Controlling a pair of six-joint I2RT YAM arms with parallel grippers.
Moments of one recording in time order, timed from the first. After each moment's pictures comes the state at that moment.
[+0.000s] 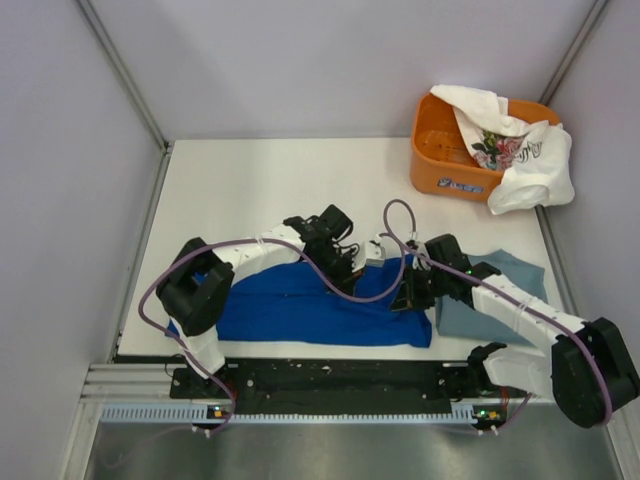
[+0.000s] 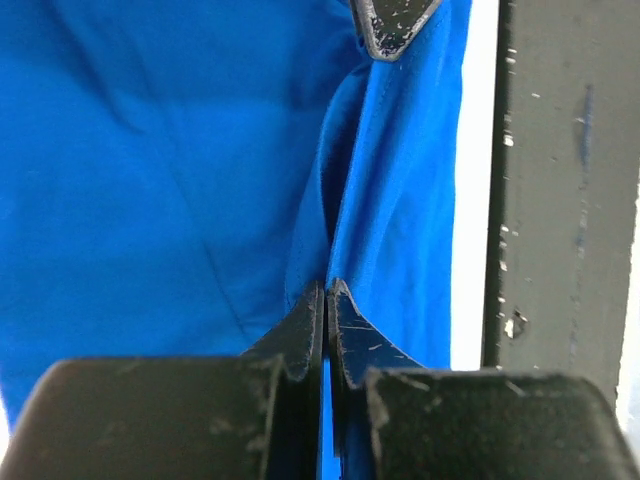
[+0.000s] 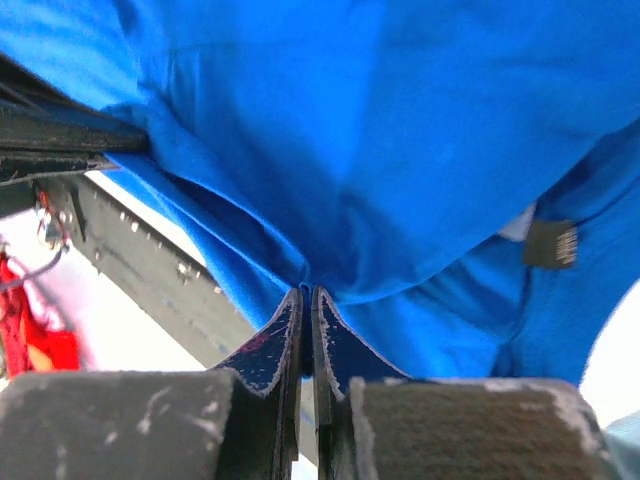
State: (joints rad) left arm -0.78 1.78 1.22 -0.65 0.74 0.57; right arm 0.47 1.13 0.54 -0.45 -0.50 0.51
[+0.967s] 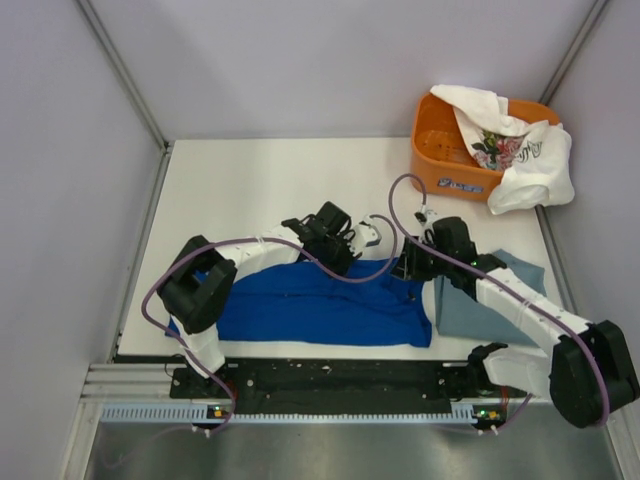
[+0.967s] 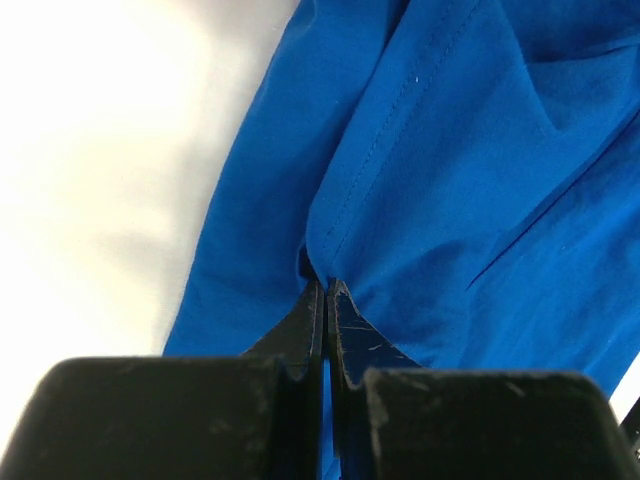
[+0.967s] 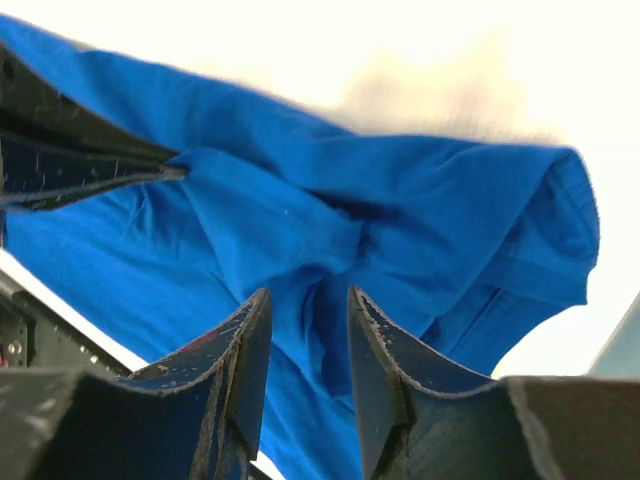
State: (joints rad) left arm -0.76 1.79 1.18 -0.40 0.32 0.30; right arm 0.41 1.17 0.64 -0.25 -0.27 0.41
